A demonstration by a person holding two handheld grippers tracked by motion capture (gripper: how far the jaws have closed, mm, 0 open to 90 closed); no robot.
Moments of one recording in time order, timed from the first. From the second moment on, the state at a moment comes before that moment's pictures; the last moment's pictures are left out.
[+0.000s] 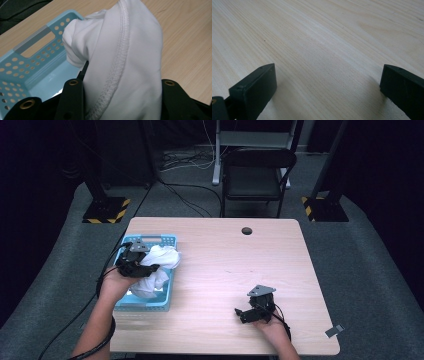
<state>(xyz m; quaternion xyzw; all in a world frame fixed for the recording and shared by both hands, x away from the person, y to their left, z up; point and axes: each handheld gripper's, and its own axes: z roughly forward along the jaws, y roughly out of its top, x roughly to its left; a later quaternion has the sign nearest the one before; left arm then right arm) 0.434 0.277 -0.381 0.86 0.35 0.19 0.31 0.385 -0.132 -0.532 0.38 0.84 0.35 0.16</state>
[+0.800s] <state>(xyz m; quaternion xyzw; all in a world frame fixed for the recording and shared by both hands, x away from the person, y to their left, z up) 0.432 0.228 -0.376 0.87 0.31 0.19 0.32 0.386 -0.132 -0.532 0.38 0.84 0.35 0.16</state>
